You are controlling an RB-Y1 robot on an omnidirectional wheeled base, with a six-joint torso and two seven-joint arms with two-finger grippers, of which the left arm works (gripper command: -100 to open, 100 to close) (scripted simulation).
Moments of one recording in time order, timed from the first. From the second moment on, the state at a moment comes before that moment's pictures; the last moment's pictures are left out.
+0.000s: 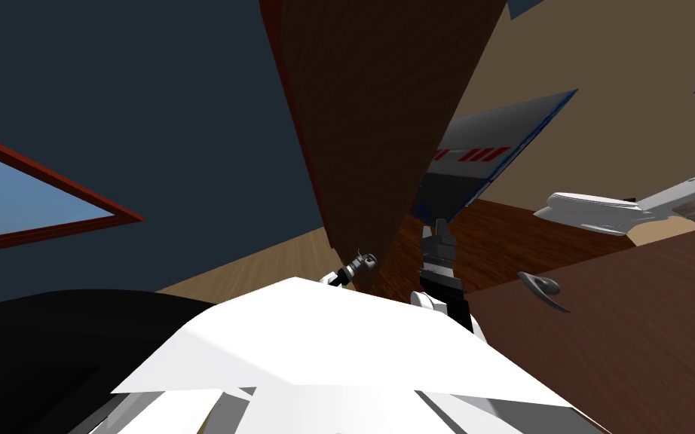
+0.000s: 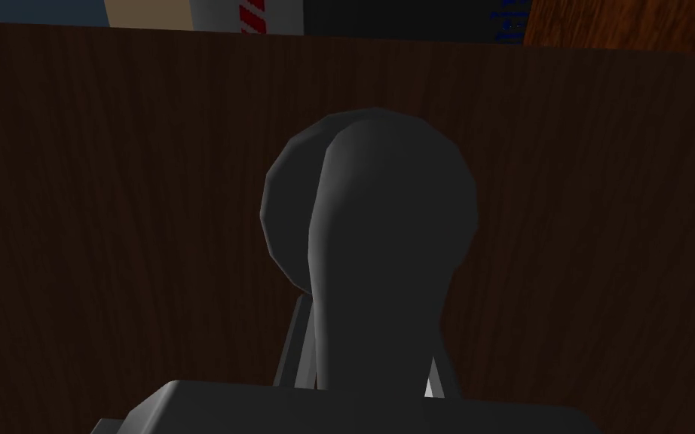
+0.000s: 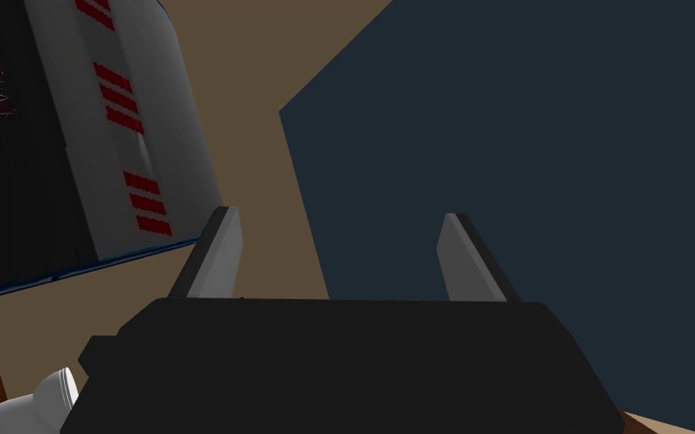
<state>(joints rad) -0.13 0.00 -0.49 -0.70 -0.31 -0.78 0.26</state>
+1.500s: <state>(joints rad) -0.11 0.02 -0.39 -0.70 -0.25 -0.78 0.19</state>
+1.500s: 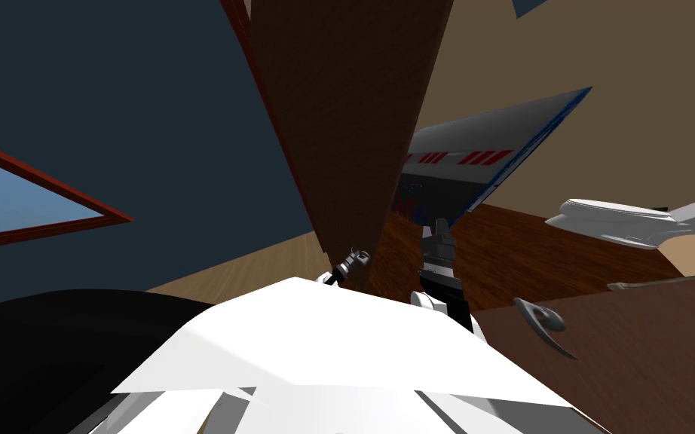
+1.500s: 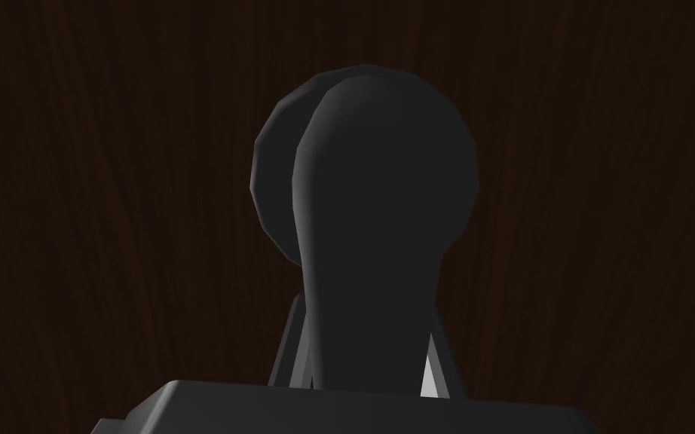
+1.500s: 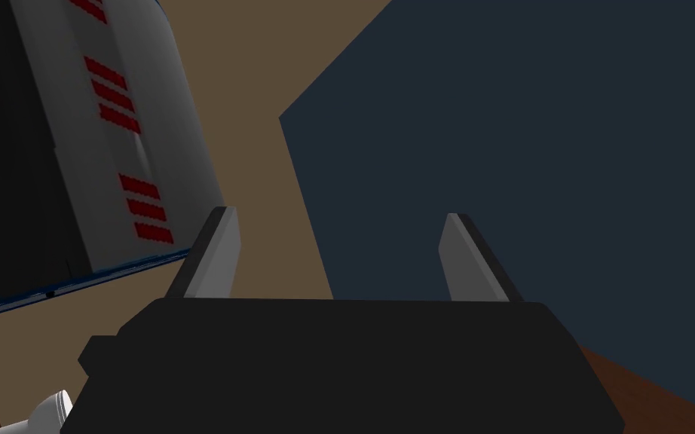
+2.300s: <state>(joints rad) -0.13 -0.01 -0.28 -0.67 -0.19 -0.78 0.12</state>
